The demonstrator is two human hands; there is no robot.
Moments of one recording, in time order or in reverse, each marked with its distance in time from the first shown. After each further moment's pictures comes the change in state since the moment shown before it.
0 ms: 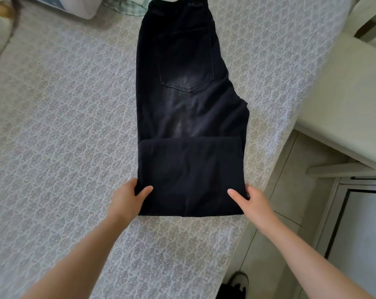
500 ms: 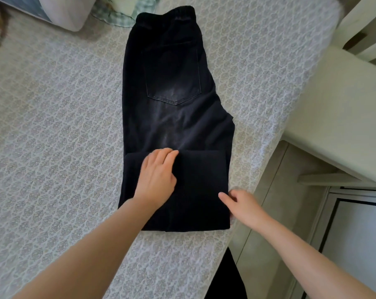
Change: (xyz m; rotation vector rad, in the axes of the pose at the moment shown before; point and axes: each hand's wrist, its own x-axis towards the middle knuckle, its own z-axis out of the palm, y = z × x) left_hand 0.019 0.119 0.030 0.440 0.194 0.622; right_hand 0.028 -0.023 -0.034 -0.384 -0.148 0.030
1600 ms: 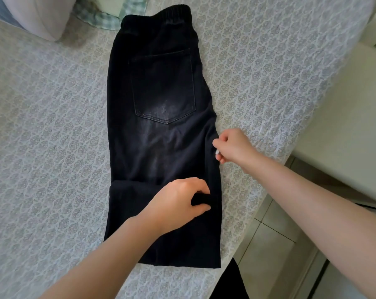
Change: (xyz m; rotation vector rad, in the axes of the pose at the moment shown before) left_hand 0.060 0.061 -0.025 -0.423 -0.406 0.105; right_hand 0.133 -0.116 -0.116 0.284 0.061 -0.040
